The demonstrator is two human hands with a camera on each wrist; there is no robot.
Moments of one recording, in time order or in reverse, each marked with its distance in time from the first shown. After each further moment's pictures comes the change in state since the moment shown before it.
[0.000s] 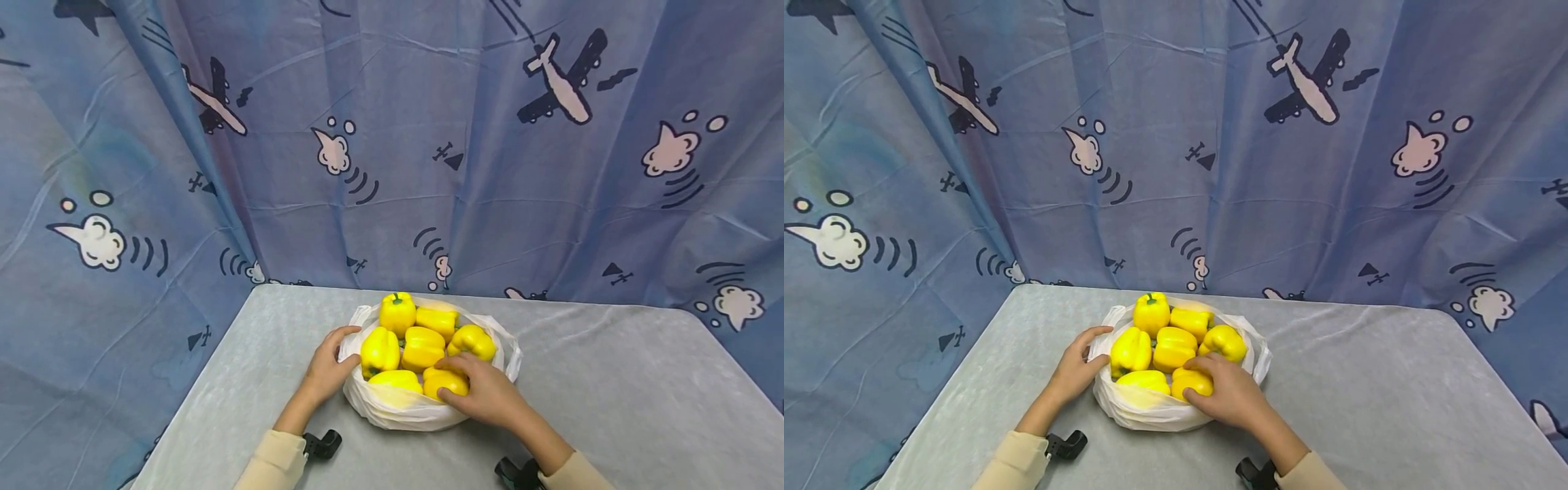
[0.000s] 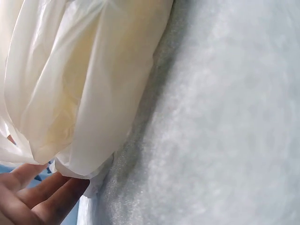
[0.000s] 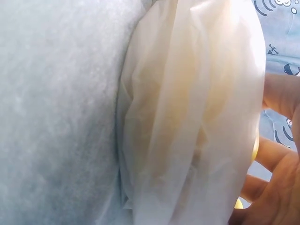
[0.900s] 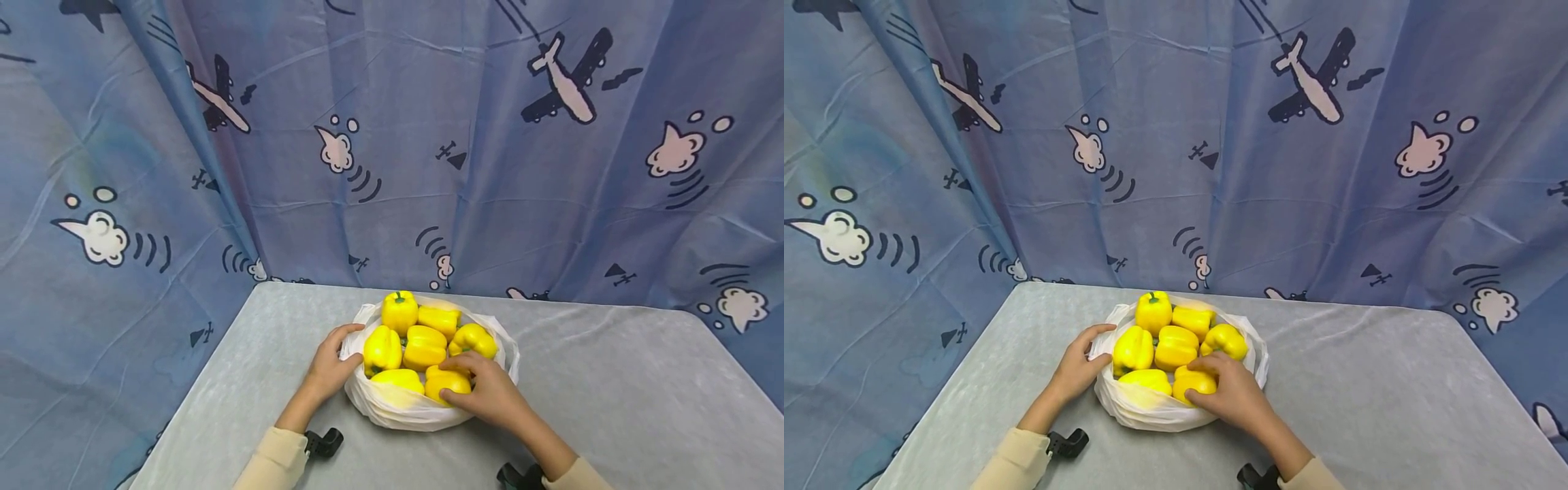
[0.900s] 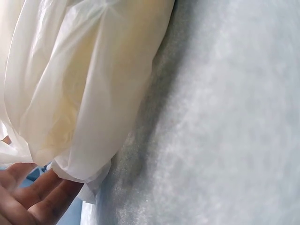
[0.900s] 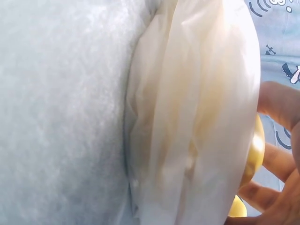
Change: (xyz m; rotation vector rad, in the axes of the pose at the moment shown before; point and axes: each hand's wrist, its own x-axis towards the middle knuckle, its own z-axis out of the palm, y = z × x) left_hand 0.000 0.006 0.000 -0.010 -0.002 0.021; right_hand 0.000 -0.001 0.002 0.132 0.072 0.042
